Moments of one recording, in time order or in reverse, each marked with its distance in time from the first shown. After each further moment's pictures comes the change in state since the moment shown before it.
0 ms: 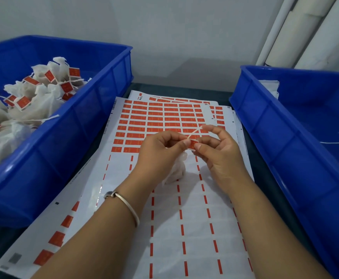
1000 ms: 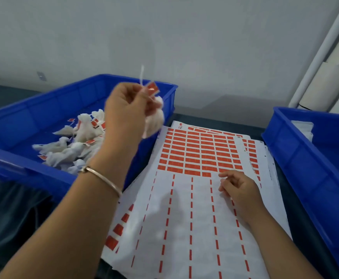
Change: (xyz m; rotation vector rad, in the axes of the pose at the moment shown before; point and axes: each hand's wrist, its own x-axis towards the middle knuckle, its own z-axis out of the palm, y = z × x) left_hand -0.020 0.113 -0.132 -0.119 0.550 0.266; right_hand -0.015 0.013 0.013 -0.492 -0.027 0.023
